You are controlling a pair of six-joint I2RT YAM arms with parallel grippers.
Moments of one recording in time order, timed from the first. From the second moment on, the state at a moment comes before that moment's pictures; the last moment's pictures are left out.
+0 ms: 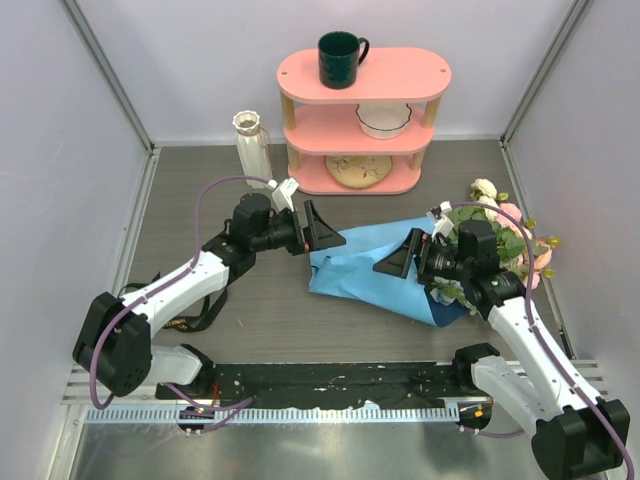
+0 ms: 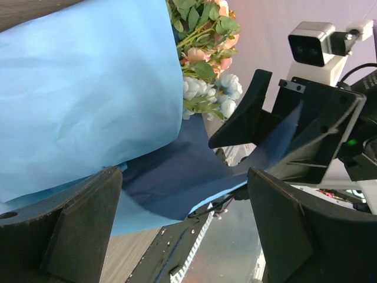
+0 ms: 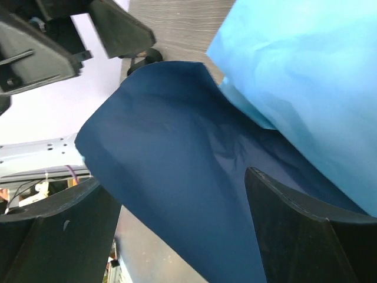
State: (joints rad) left arm -0.58 1.33 0.85 0.13 0.53 -0.86; right arm 0.23 0.84 0.63 -0.34 -0.72 0.65
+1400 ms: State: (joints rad) left arm -0.77 1.47 0.97 -0.12 0.51 -0.73; right arm 0.29 0.84 0.54 -0.58 0.04 0.81
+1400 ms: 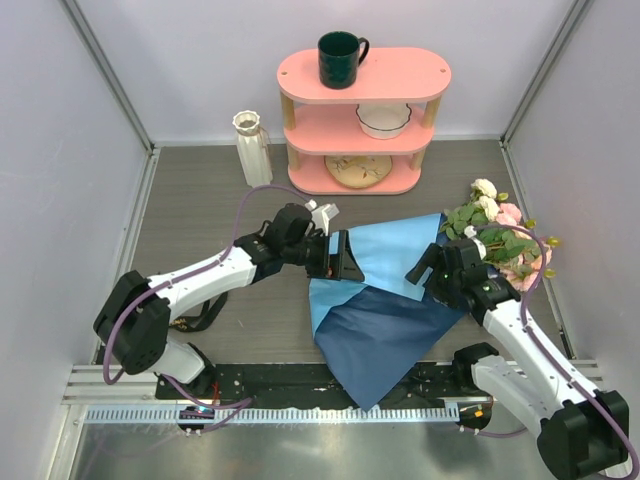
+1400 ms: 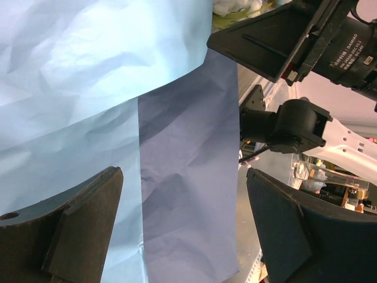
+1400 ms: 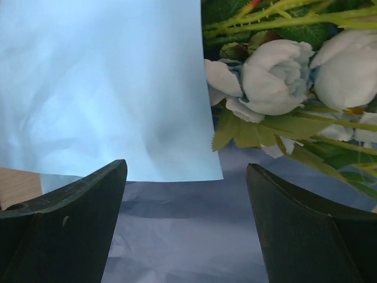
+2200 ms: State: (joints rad) left arm -0.77 1.40 1.00 -0.16 0.49 -0.72; right arm 0.29 1.05 0.59 -0.09 -0.38 0.75
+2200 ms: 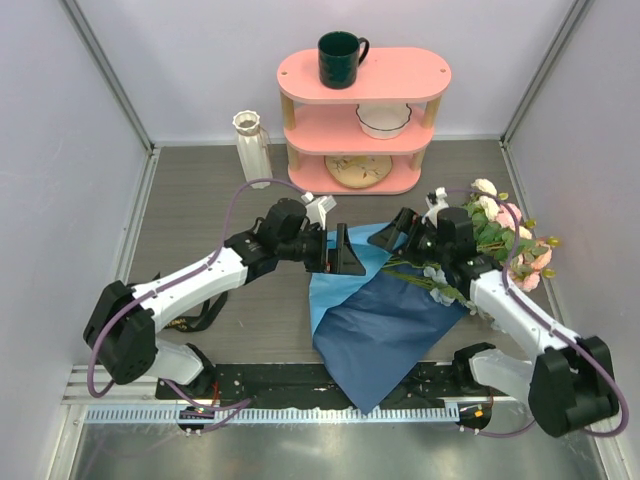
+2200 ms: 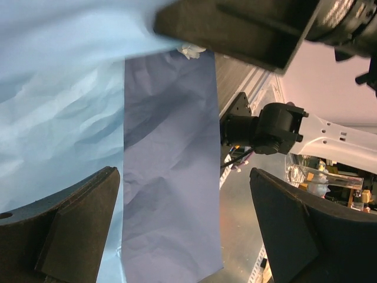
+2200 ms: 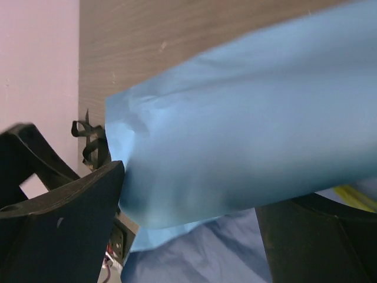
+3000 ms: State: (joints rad) left arm -0.79 1.35 1.08 -0.43 0.20 -0.63; right arm 0.28 1.70 1.53 -0.44 0.08 0.38
